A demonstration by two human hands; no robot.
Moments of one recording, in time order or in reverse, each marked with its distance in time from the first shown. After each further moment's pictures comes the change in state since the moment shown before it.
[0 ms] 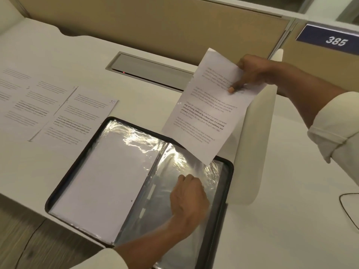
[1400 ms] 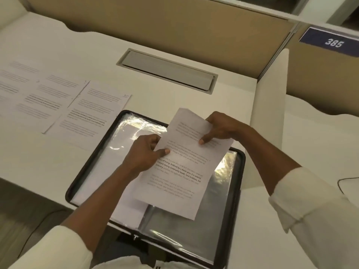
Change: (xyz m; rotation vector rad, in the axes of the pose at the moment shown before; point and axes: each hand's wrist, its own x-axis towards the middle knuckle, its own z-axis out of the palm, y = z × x) left_hand 0.048 -0.160 -0.134 -0.690 -0.097 -0.034; right_hand -0.078 -0.094 0.177 0.205 -0.227 -0.061
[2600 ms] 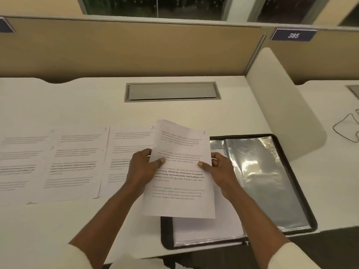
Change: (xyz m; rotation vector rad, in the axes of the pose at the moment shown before) left_hand 0.081 -0.063 -0.248 -0.076 -0.169 0.083; right_hand 0.024 -0.233 0.221 1.208 0.825 0.333
